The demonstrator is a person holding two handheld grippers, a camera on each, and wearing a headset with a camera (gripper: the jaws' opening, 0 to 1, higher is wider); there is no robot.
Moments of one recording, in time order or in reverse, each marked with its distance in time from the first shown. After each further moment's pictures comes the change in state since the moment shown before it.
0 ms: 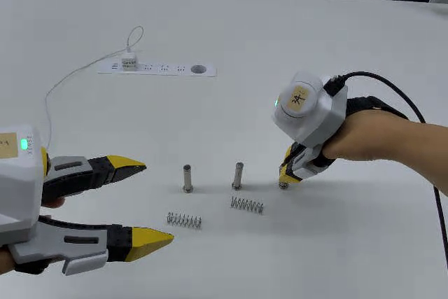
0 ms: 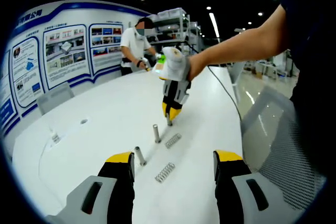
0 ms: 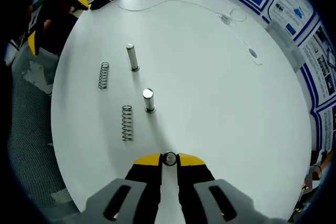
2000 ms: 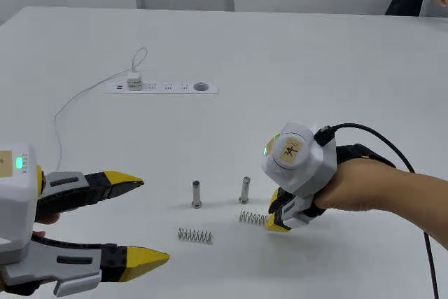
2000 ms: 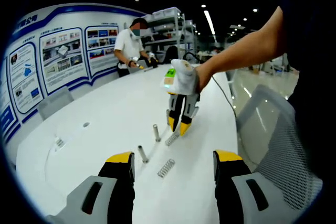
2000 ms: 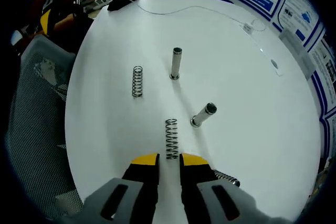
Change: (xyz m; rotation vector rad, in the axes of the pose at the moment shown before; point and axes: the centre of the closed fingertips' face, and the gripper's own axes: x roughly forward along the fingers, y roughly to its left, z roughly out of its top) left arm -0.022 -0.002 0.004 0.040 0.011 -0.016; right arm 0.021 0.063 0.018 -0.035 -0.057 0.094
